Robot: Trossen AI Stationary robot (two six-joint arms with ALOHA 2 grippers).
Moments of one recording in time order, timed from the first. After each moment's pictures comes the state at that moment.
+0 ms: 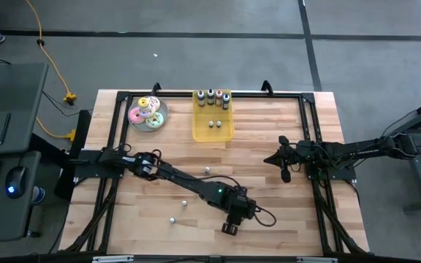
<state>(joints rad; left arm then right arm) -0.35 2.47 2.19 -0.71 0.01 -0.06 0.00 0.49 0.01 0.05 0.02 0.13</state>
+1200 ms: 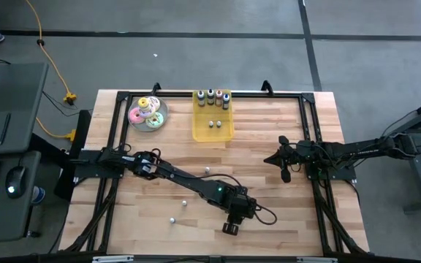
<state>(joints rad) -0.35 2.46 2.19 -0.71 0.04 -0.09 0.00 0.49 0.01 0.05 0.02 0.13</state>
